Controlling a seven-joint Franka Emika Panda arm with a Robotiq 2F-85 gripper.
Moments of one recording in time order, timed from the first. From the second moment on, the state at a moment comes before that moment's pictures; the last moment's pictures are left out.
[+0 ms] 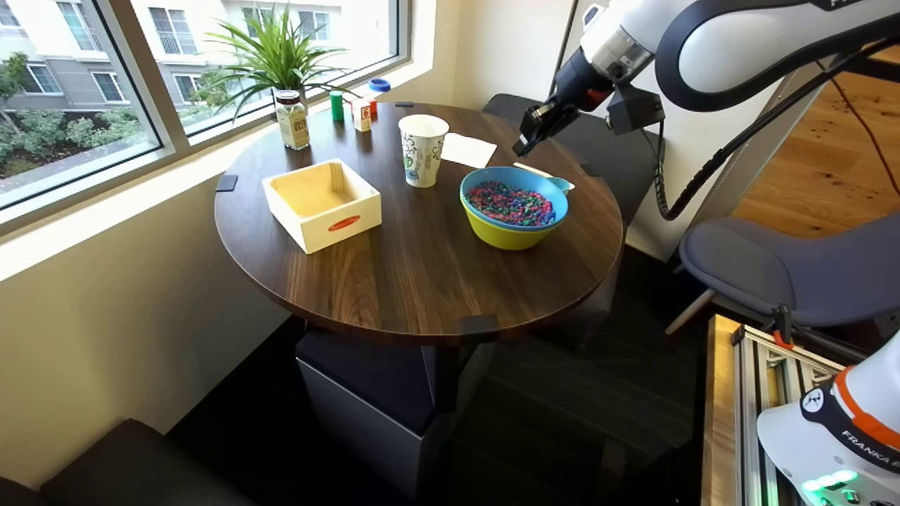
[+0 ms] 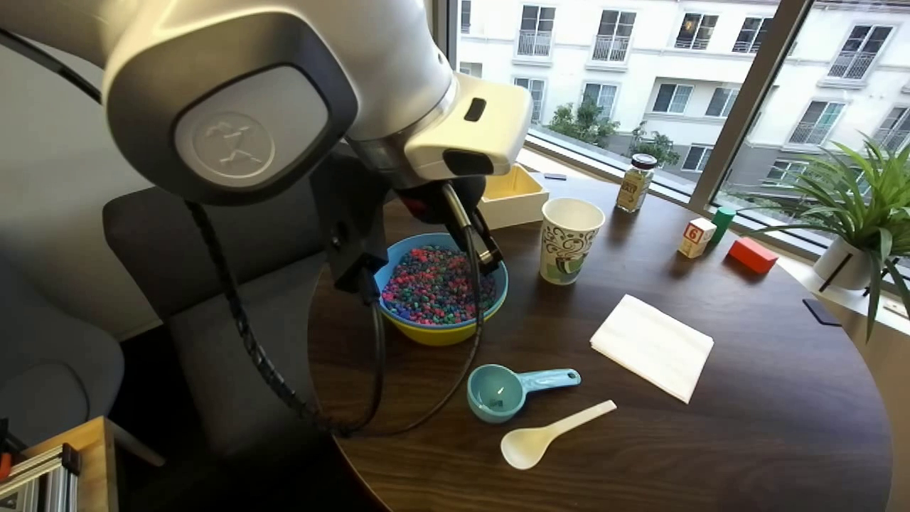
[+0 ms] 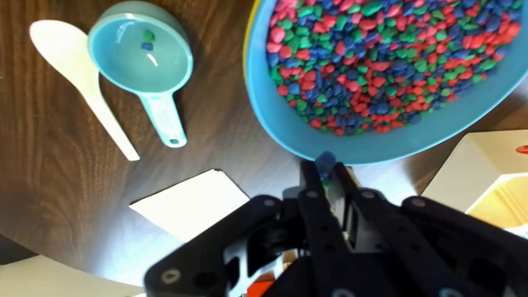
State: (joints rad) arm -0.06 -0.19 -0.03 -2.35 0.03 2.67 0.15
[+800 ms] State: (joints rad) arm -0.15 -0.20 -0.08 -2.45 0.02 2.67 0.15
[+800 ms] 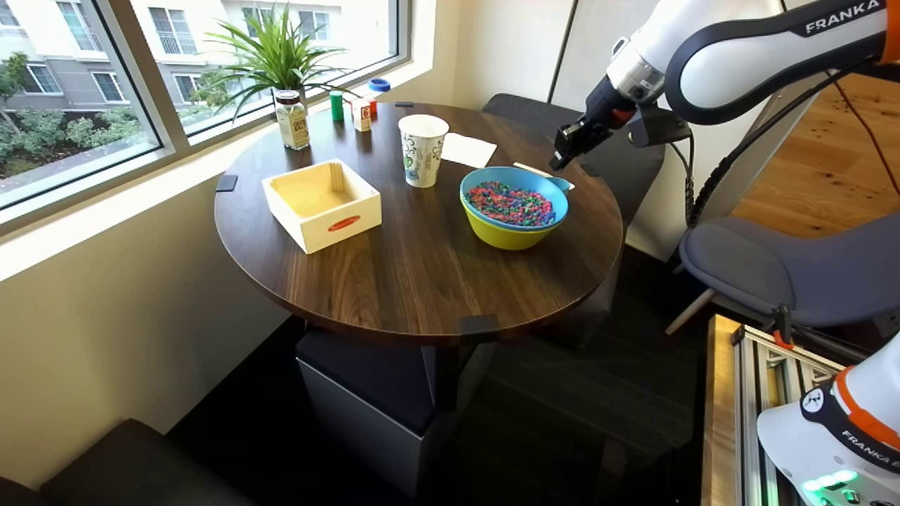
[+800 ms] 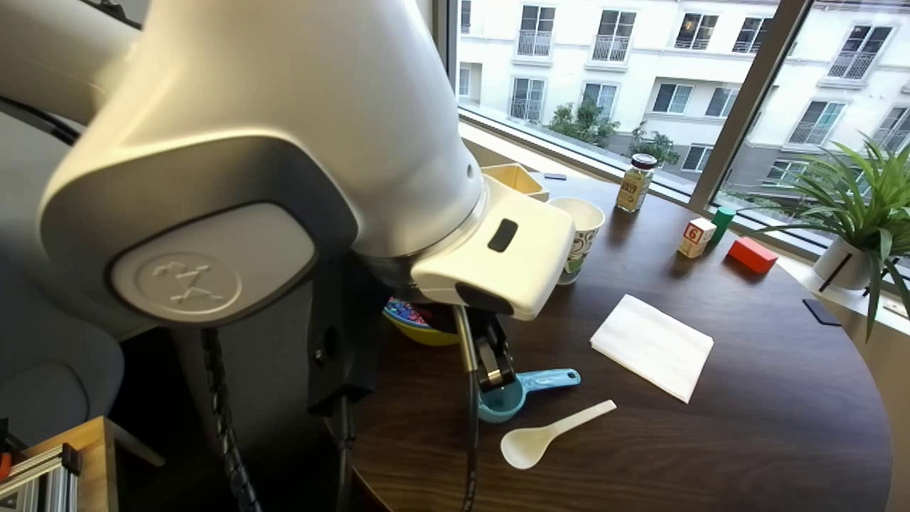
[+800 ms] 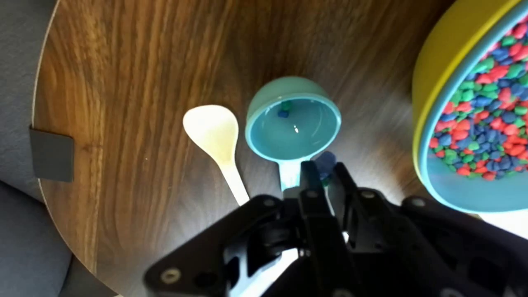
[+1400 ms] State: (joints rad) arm -0.16 -0.19 -0.09 -2.47 0.02 2.67 0.16
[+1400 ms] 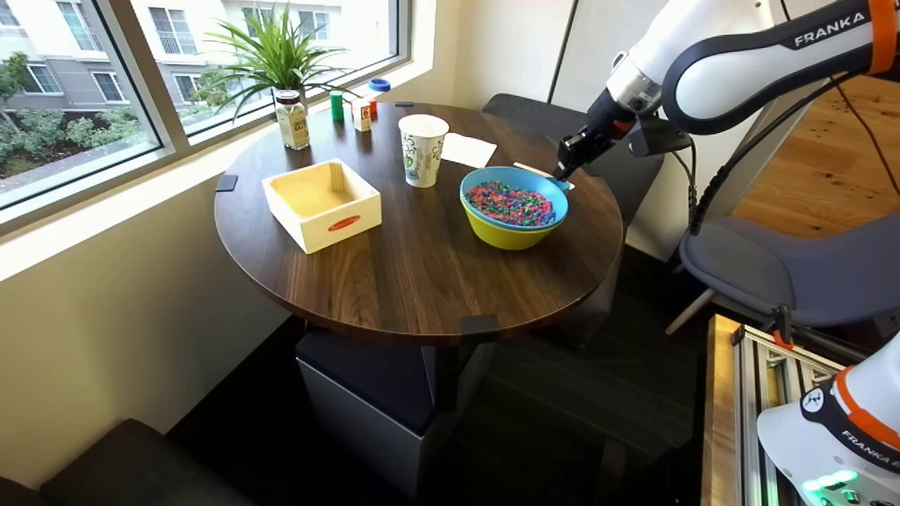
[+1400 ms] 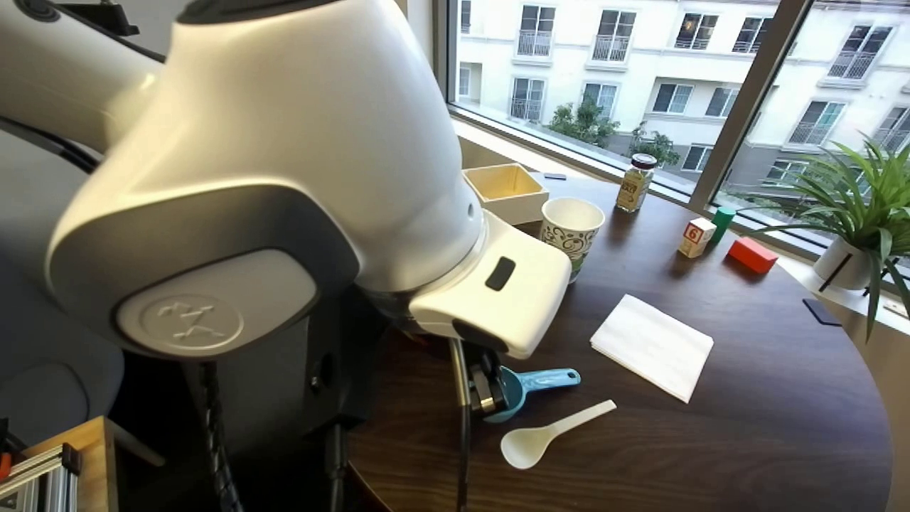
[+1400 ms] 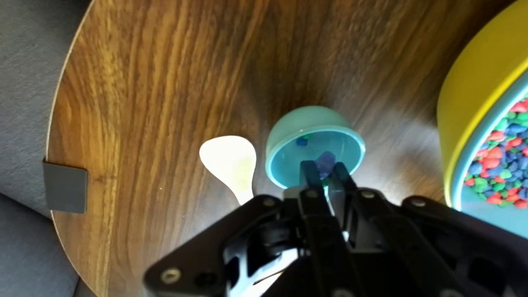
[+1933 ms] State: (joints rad) arm -0.16 -0.17 -0.10 -2.46 0.03 2.67 0.16
